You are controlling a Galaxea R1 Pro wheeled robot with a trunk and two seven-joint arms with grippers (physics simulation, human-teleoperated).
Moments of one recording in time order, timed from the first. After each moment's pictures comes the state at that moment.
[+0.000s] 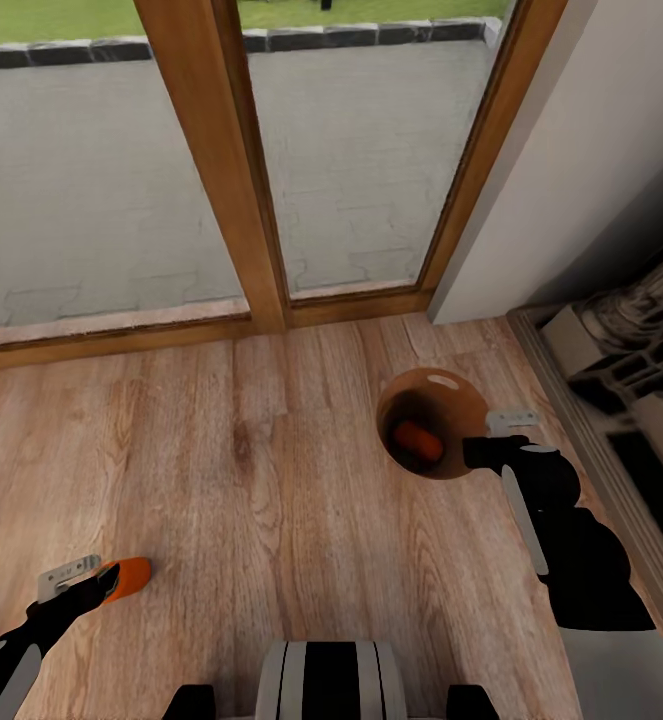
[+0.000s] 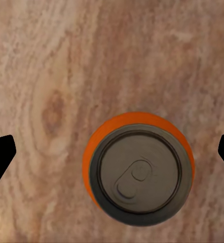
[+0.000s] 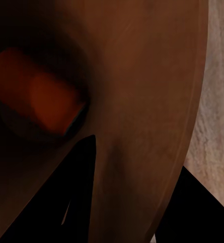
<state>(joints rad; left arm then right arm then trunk) -0.37 0.30 0.33 -0.69 0.29 0.05 -0.22 -0.61 -0.09 0.03 -1.54 0.01 0.99 -0.07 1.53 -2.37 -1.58</state>
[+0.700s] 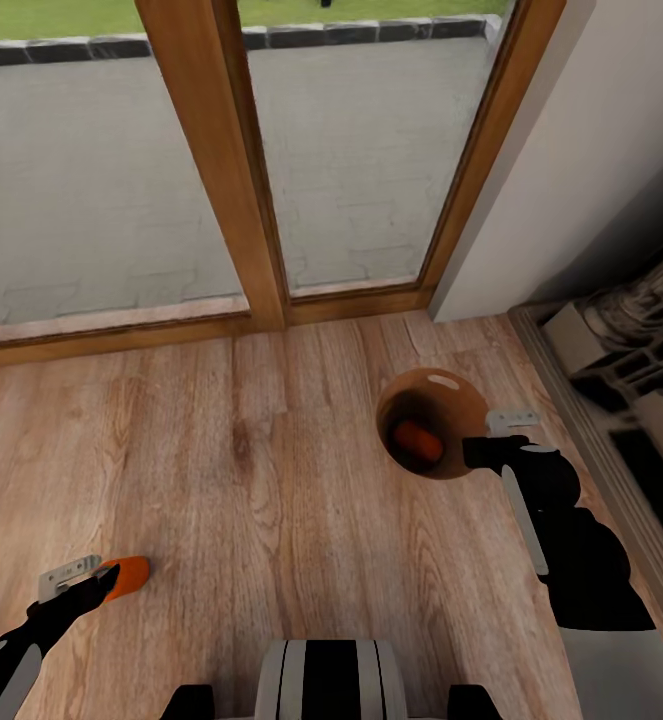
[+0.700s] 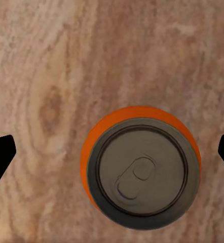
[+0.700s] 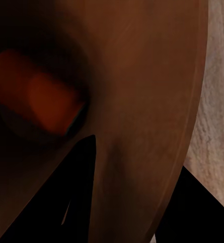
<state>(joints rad) -0.37 0.30 0.32 -0.69 0.29 0.05 -0.22 -0.61 -0.09 0.03 -1.54 0.01 0.99 -0.07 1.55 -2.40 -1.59</state>
